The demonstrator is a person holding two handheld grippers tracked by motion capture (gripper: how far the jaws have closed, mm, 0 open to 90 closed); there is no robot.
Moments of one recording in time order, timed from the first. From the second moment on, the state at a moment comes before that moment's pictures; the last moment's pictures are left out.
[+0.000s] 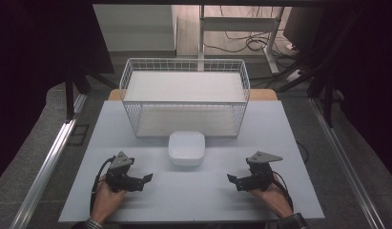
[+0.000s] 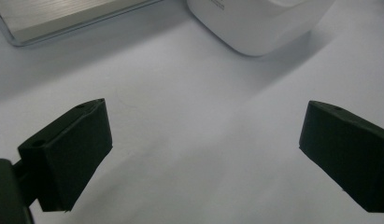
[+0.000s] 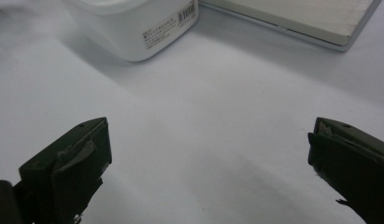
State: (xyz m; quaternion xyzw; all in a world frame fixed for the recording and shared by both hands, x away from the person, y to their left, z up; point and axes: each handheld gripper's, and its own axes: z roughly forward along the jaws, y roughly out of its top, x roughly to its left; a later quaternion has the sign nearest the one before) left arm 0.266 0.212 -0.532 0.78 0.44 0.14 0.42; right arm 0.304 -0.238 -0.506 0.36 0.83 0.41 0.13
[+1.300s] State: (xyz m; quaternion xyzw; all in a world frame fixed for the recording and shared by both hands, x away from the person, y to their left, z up) left arm 0.366 0.174 -0.510 0.78 0.44 0.12 0.43; right arm 0.389 -0.167 -0.492 0.35 0.84 0.40 0.11
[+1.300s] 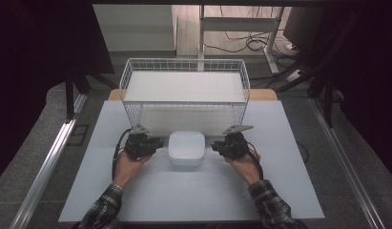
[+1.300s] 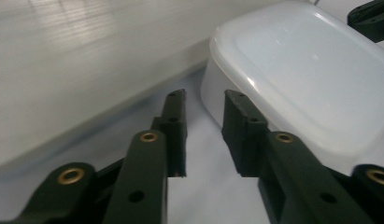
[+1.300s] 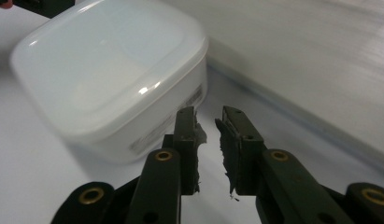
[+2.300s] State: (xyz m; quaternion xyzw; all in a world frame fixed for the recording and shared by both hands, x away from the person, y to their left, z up) left arm 0.356 0.147 -0.520 0.79 0.43 0.06 0.43; right arm 0.390 -0.145 -0.507 0.34 0.85 0.40 0.08
